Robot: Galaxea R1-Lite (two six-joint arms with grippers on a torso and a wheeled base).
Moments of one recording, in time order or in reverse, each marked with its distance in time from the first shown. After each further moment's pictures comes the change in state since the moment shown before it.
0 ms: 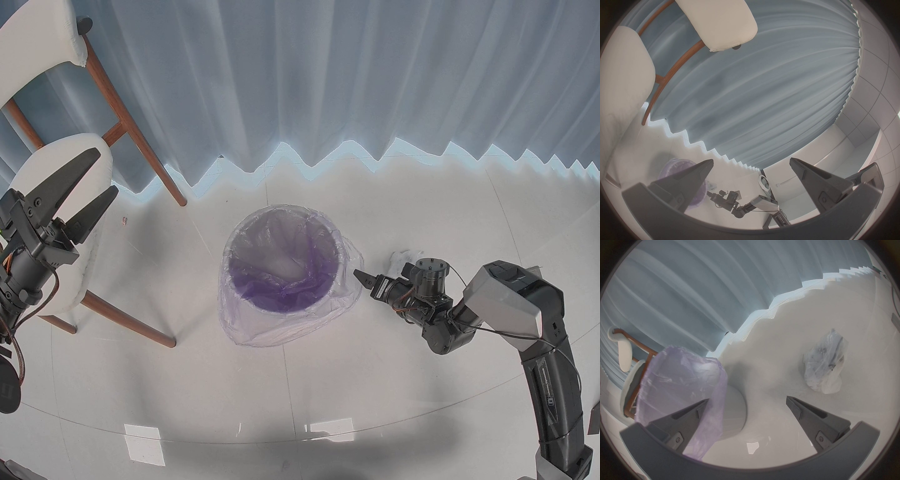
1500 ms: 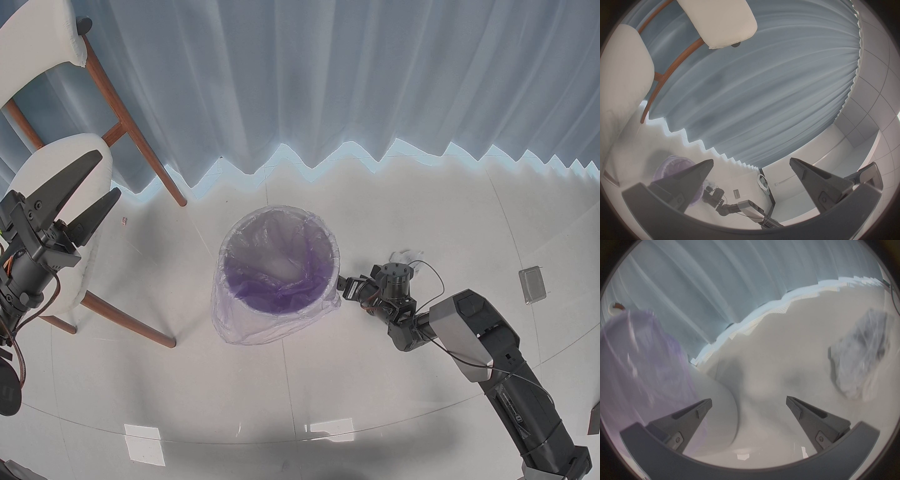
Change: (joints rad) left arm -0.016 -0.004 0.008 0.000 0.000 0.000; right arm 0.057 0.321 -0.611 0.247 -0.063 -0.108
